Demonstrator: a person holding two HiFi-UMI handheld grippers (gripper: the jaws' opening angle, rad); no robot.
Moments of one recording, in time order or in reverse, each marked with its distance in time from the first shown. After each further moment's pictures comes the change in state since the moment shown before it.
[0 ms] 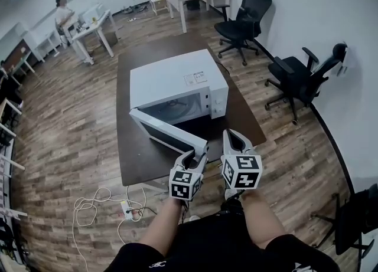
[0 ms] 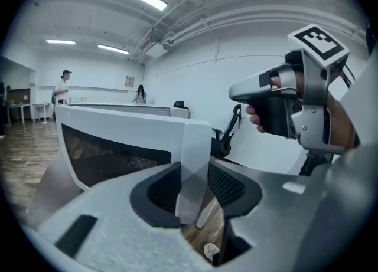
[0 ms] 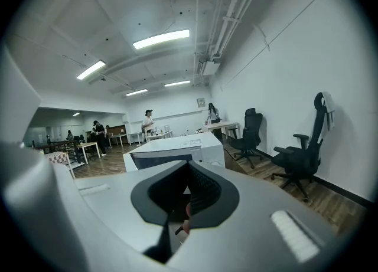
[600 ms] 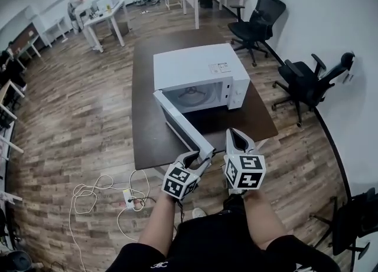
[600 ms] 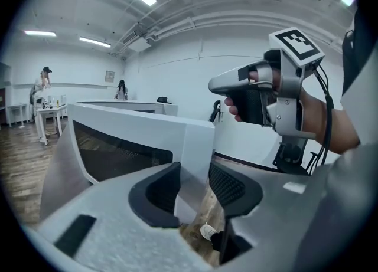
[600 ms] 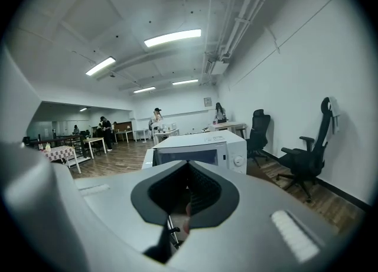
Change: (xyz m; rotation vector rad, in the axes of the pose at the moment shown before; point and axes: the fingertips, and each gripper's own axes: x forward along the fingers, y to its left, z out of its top) left arm -0.099 0.019 -0.042 0.072 0.060 -0.194; right arm -0.028 0.104 -0.019 -0.050 0.017 0.041
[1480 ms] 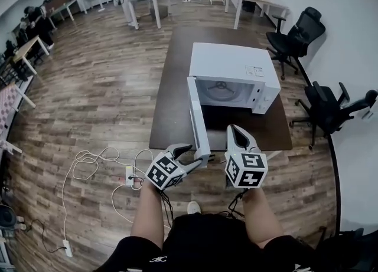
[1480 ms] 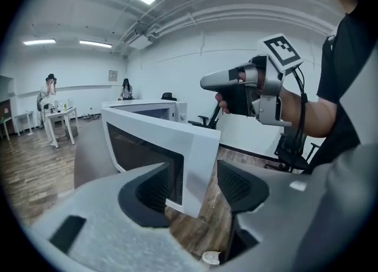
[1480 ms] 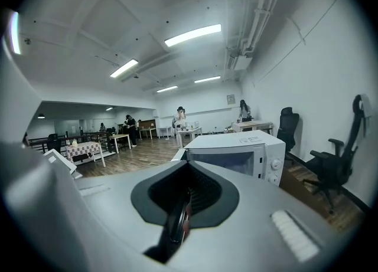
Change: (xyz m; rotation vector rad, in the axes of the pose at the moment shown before) left arm -0.095 0.029 -0.019 0.034 0.068 0.051; right arm 0.009 0.088 0.009 -0.060 0.021 0.230
